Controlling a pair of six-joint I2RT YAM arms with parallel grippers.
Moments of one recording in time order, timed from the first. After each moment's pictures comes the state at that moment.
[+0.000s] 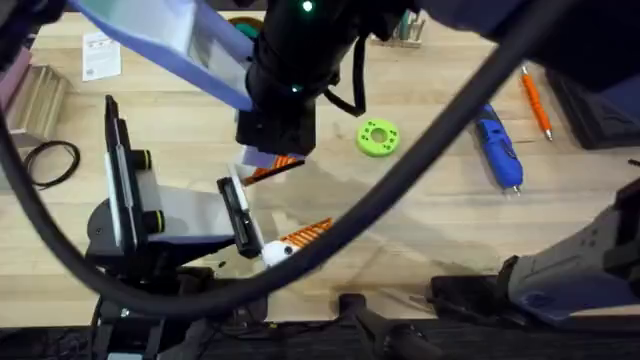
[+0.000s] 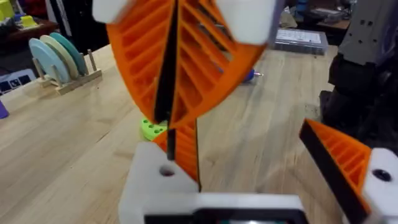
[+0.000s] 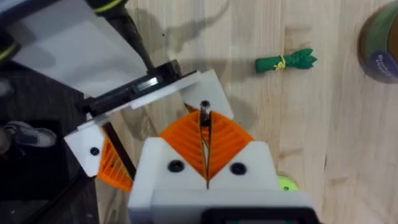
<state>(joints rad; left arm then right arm) -0.04 0.01 0.02 -0.13 1.13 0.09 1.00 1.84 2.03 -1.37 -0.20 -0.50</state>
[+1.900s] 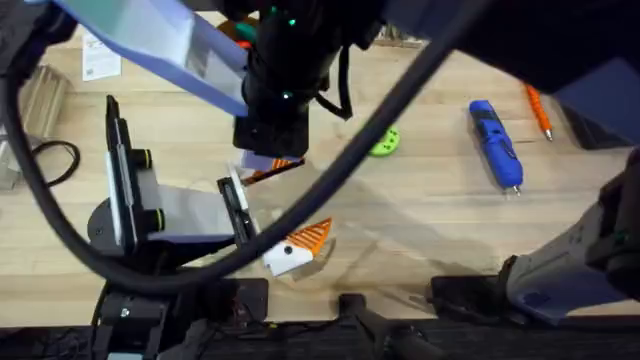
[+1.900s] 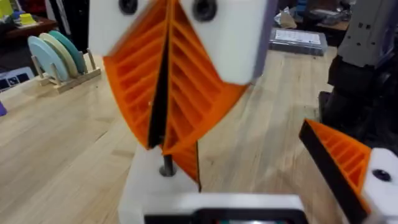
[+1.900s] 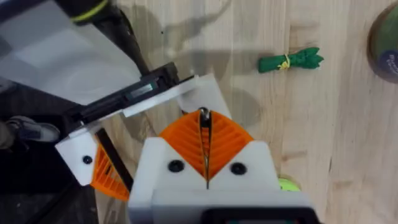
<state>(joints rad) -0.04 0.01 0.02 -0.13 1.13 0.08 1.01 1.88 2.03 -1.37 -0.20 -0.50</state>
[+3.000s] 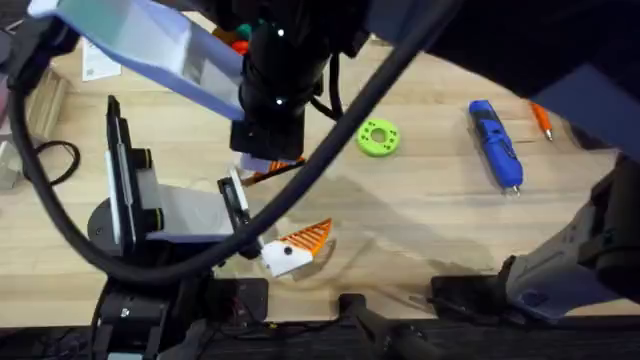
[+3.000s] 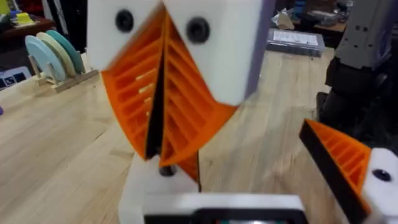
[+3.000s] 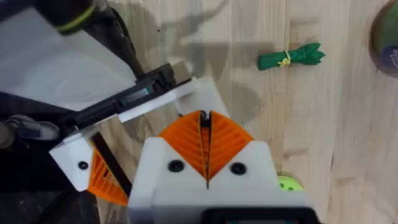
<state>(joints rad) -0.04 0.01 0.02 -0.13 1.14 0.07 1.02 1.90 2.03 -1.36 -0.17 -0.48</state>
